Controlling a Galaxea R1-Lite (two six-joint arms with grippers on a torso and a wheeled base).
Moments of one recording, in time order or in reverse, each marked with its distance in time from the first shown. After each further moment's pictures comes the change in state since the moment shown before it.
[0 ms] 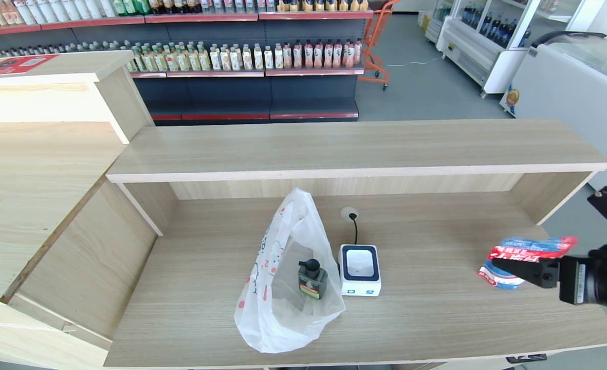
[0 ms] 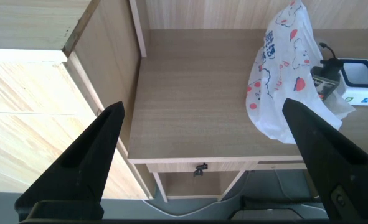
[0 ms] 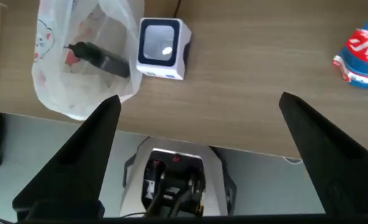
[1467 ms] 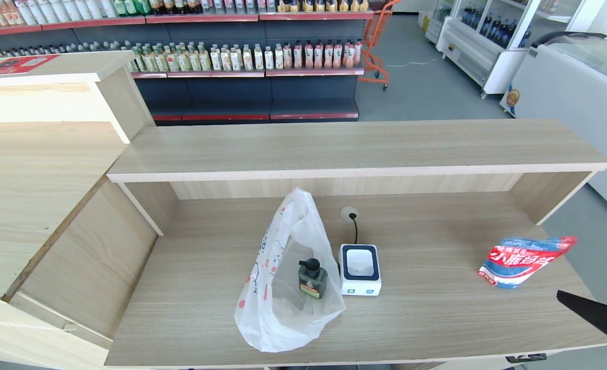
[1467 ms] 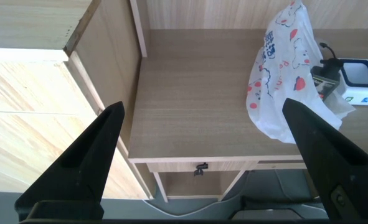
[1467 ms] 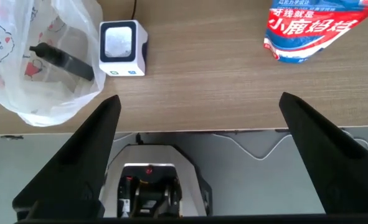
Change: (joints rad) left arm 0.000 0.000 0.000 0.000 0.000 0.001; right arm -0.056 -0.325 0.121 0.096 -0.113 -0.018
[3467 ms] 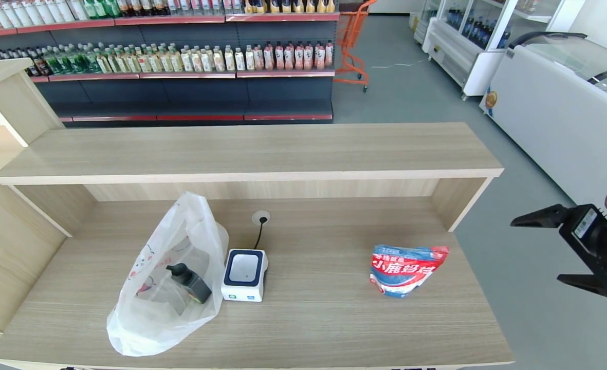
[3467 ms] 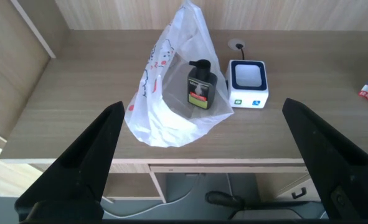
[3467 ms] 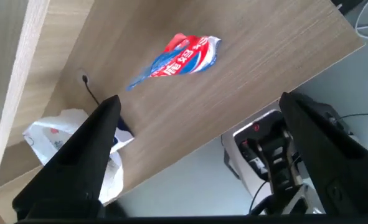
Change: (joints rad) left arm 0.000 0.000 0.000 0.000 0.000 -0.001; right arm 0.105 0.448 -0.471 0.317 -0.109 0.847
